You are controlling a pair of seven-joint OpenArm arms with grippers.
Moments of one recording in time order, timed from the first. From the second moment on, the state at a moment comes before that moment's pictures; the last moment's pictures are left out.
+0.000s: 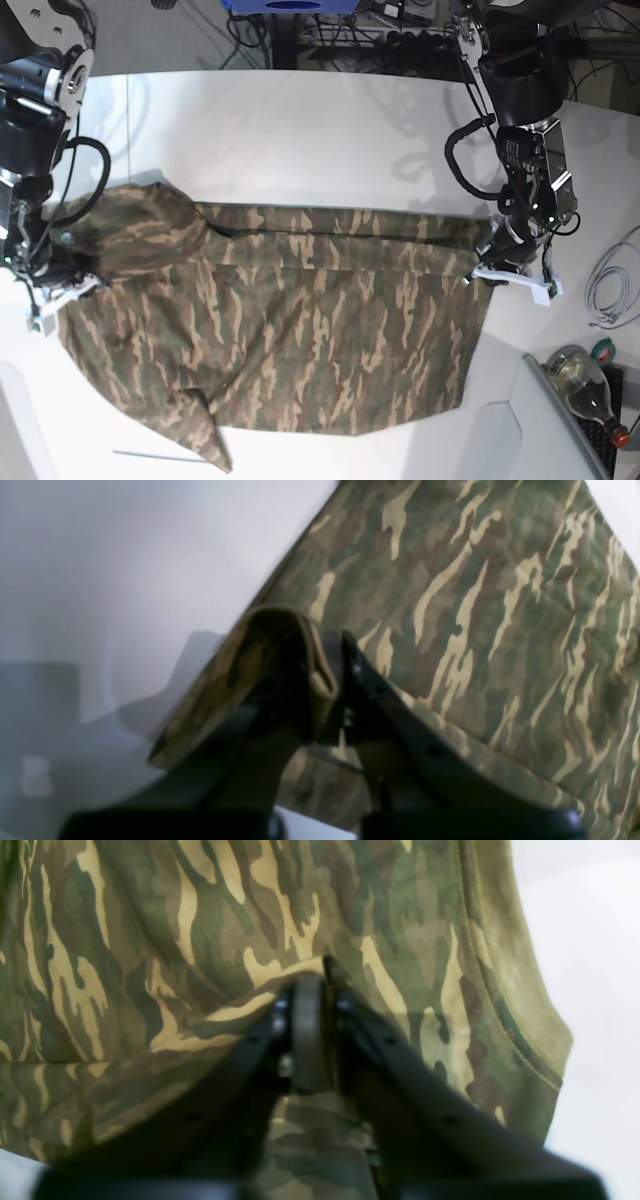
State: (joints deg) left arm -9.5 -7.3 -23.8 62.7 -22.0 -8.1 30.7; right arm 19.0 12.9 23.0 50.0 10.4 21.4 -39.6
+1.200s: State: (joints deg) left arm 21.5 -8.9 -34.9 79.3 -22.4 -19.4 9.0; right arm -0.2 -4.9 46.7 75.4 13.5 24.7 -48.2
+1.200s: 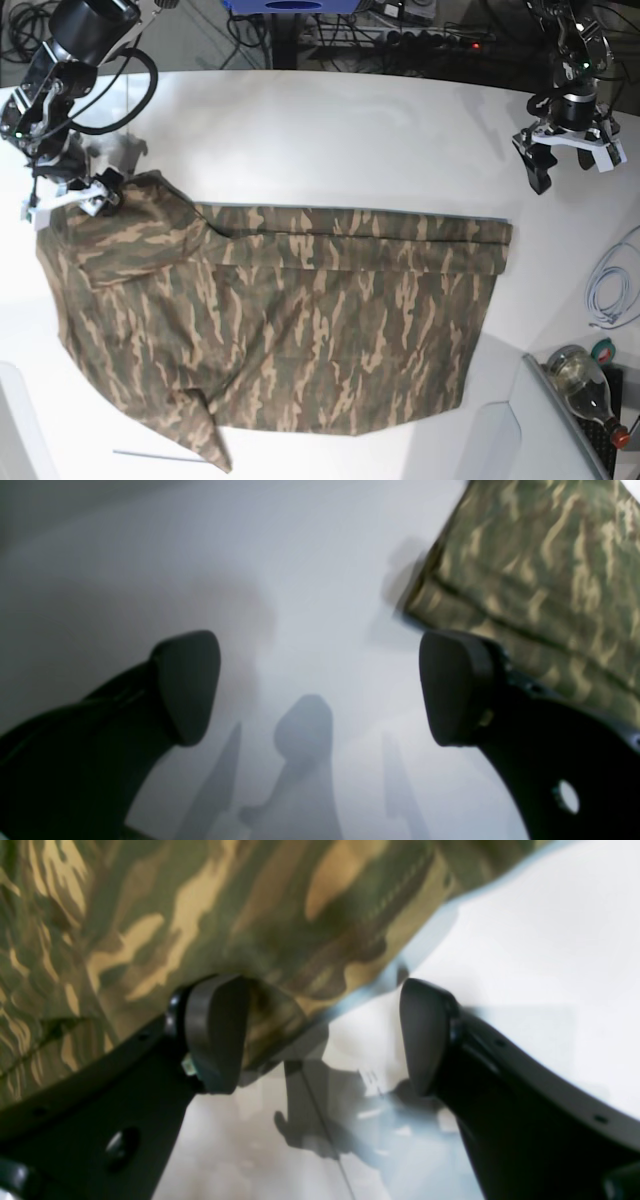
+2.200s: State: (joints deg) left arm 20.9 -8.7 -34.3 78.6 -22.2 -19.6 8.9; right arm 12.9 -1.9 34.5 76.7 13.3 19.2 -56.9
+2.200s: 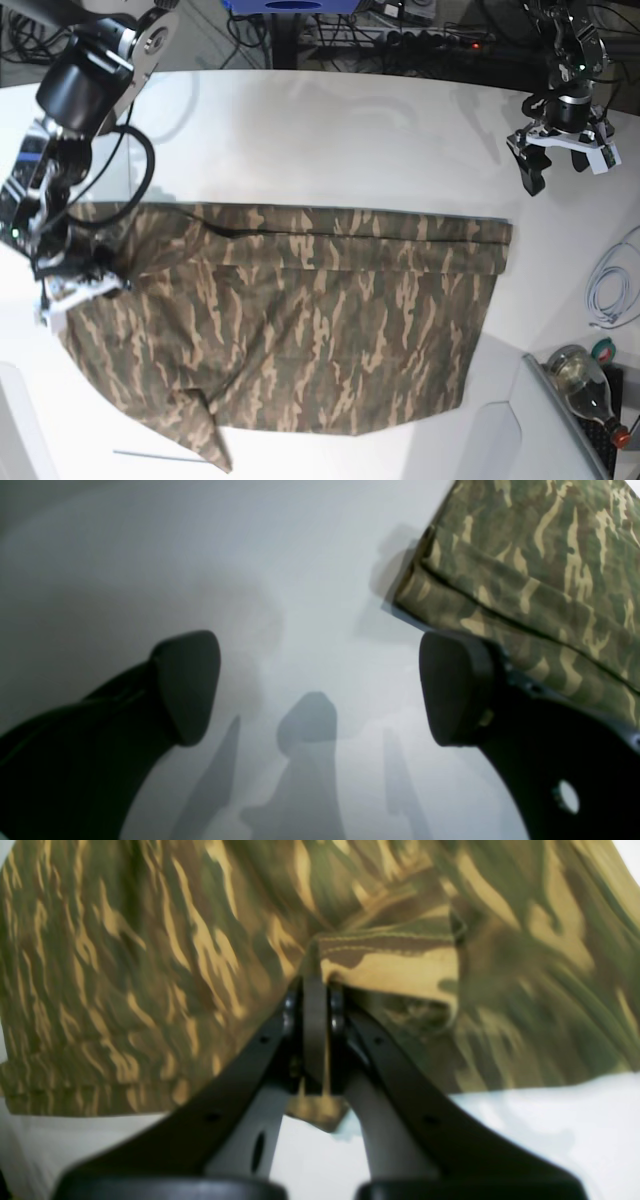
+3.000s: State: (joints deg) left arm 24.8 -8.8 -34.0 78.7 -22.0 -19.6 8.9; right arm 20.2 6.2 18.1 60.8 13.0 16.9 -34.1
